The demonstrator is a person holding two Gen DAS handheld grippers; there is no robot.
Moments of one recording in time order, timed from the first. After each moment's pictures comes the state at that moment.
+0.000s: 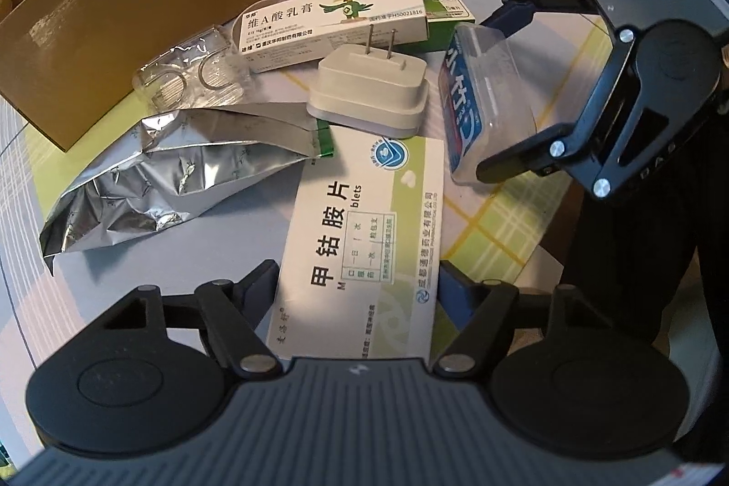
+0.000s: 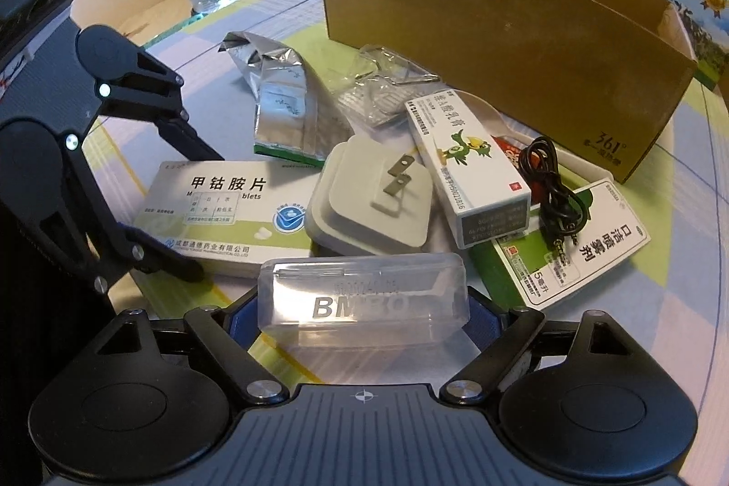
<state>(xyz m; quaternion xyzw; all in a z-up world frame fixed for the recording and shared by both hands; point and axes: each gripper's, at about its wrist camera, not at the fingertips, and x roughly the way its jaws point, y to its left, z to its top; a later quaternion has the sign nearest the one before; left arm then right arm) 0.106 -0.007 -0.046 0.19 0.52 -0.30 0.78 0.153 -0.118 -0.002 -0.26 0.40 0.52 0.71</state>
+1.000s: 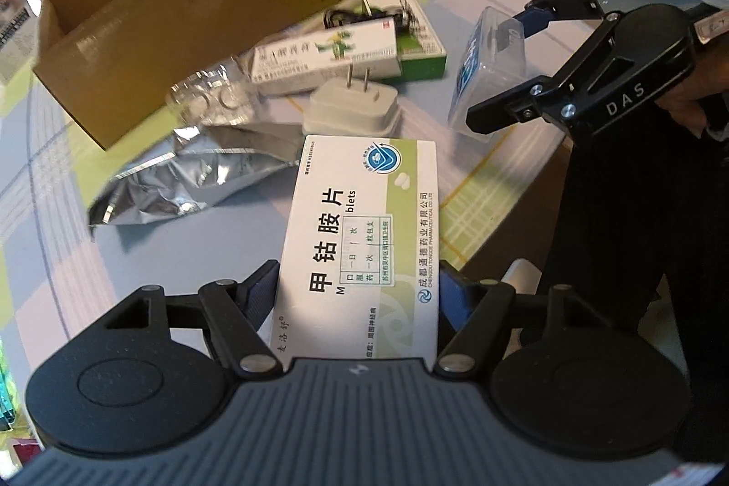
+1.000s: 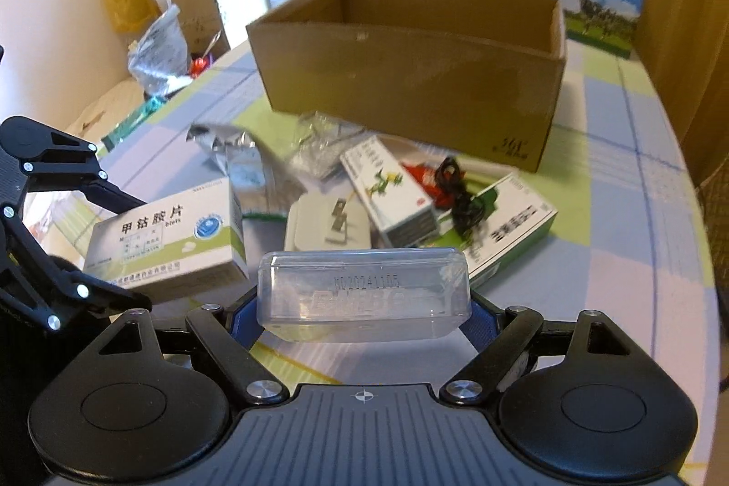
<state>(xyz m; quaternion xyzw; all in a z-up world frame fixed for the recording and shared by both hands) 0.064 -0.009 0.000 0.17 0.50 -0.26 0.81 0.152 -0.165 0.056 -0.17 0.40 0.47 0.77</state>
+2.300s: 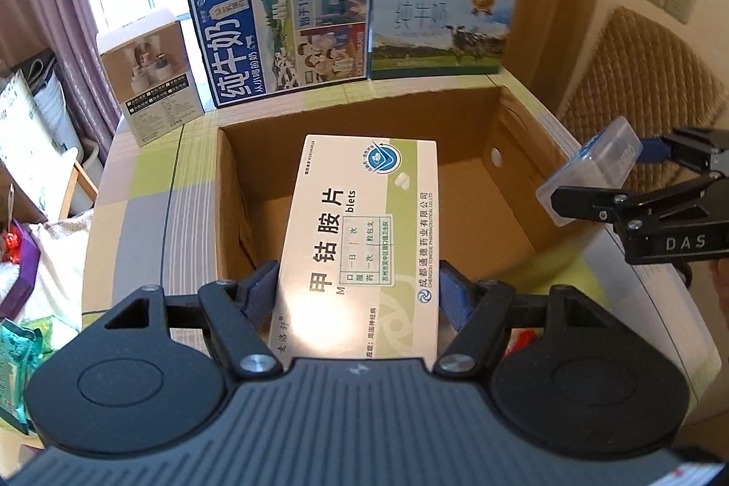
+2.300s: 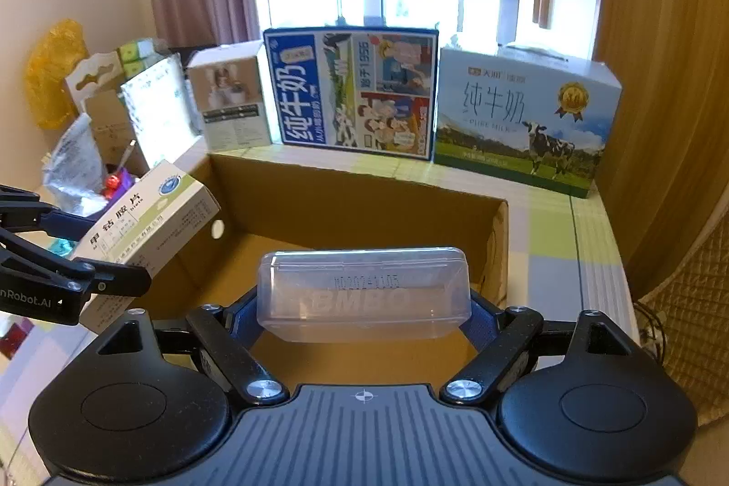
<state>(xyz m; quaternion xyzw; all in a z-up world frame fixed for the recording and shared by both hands) 0.284 0.032 0.104 0.04 0.42 -0.07 0.91 0.338 -0.028 0.132 -0.14 0.33 0.42 0.84</state>
